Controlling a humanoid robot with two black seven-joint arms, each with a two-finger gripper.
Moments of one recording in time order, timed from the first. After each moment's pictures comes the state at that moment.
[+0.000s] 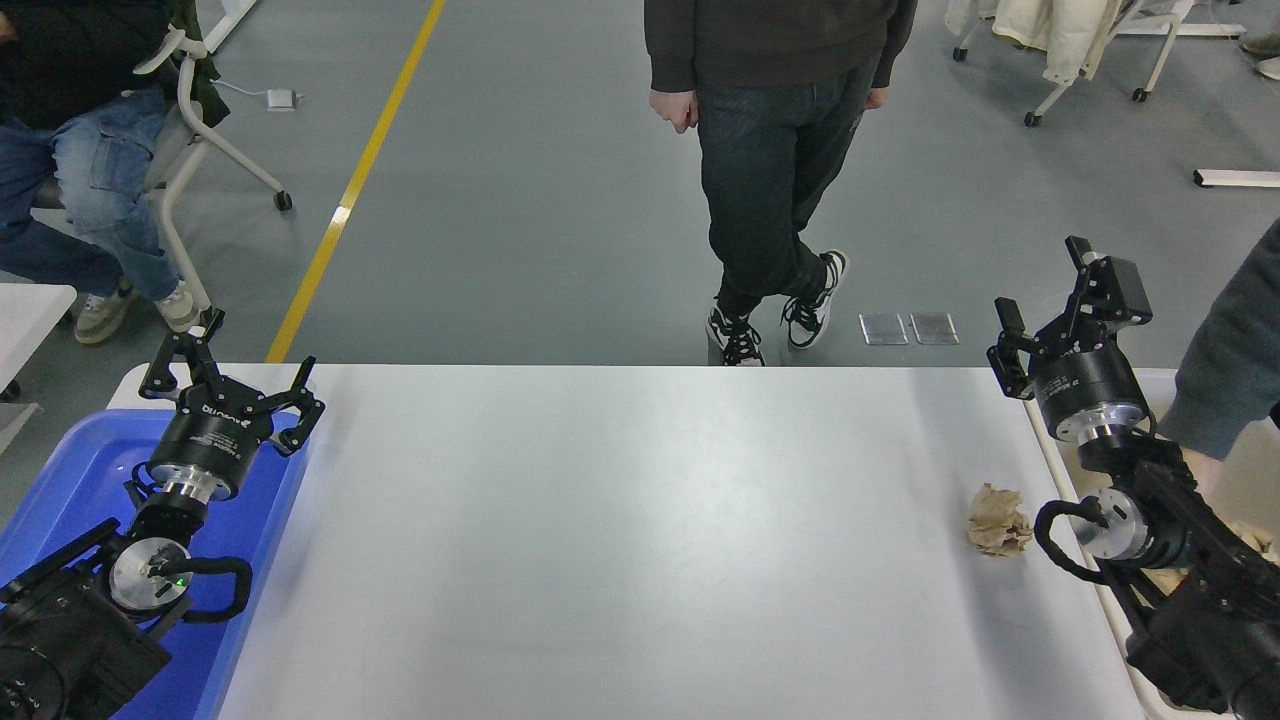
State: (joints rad) left arm -0.54 0.41 -0.75 -0.43 -0.19 -0.70 -0.47; right arm 0.49 -0.30 1.14 0.83 -0.58 0.02 0.43
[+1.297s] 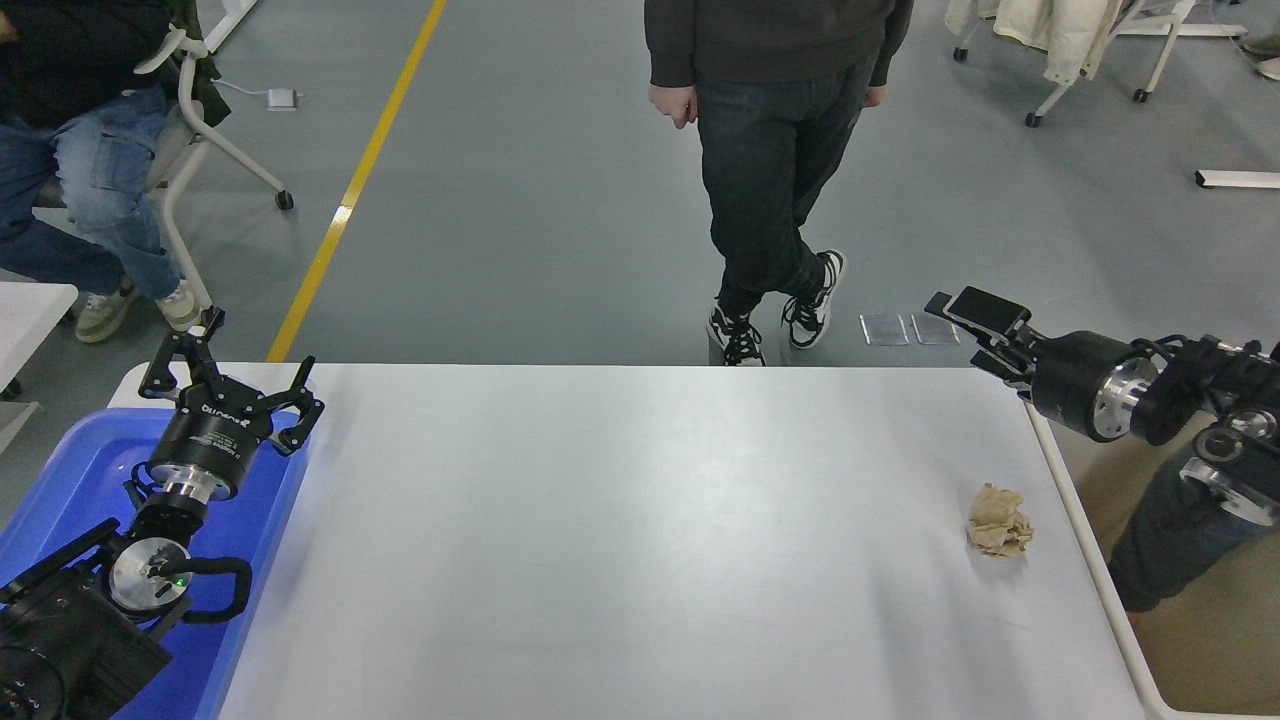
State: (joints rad) left arm -0.54 0.41 -0.75 -0.43 -0.19 -0.70 -0.47; right arm 0.81 -0.88 0.39 1.38 -1.00 0.02 -0.01
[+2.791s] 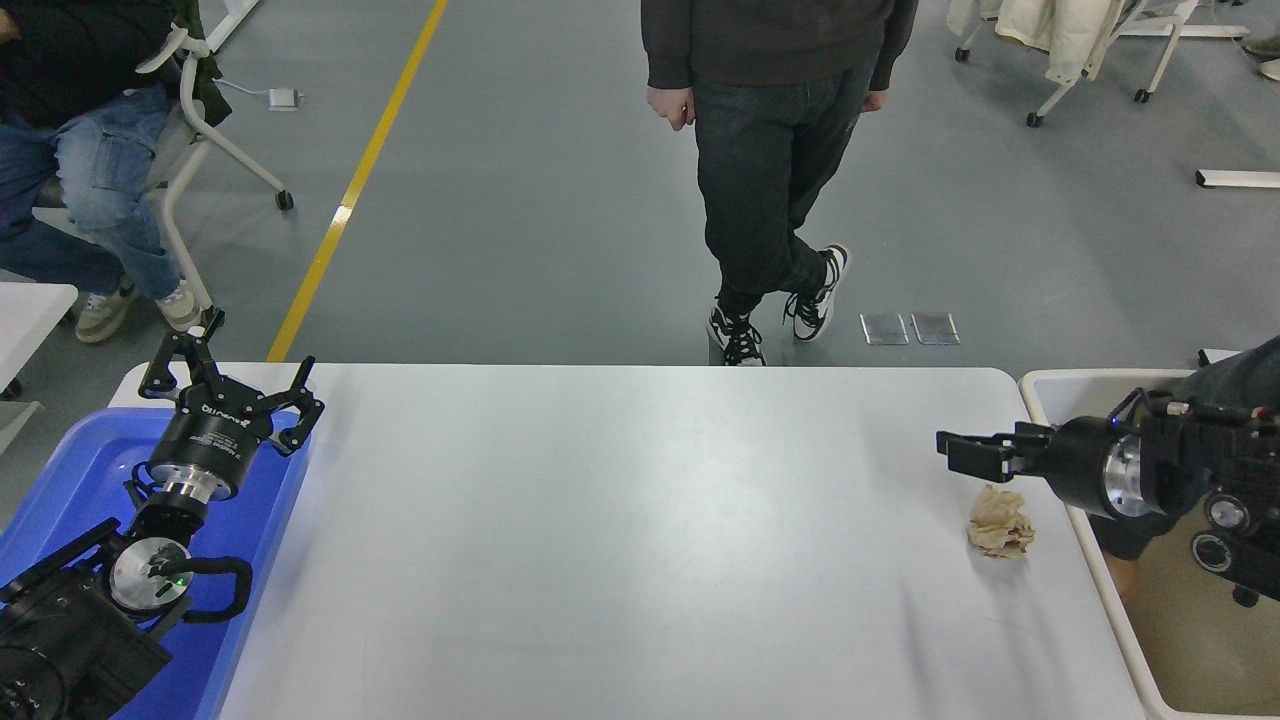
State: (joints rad) left arm -0.54 0.41 -0.75 -0.43 -0.19 -0.70 -0.47; right arm 0.96 -0.88 -0.04 1.33 -1.46 -0.01 -0.01
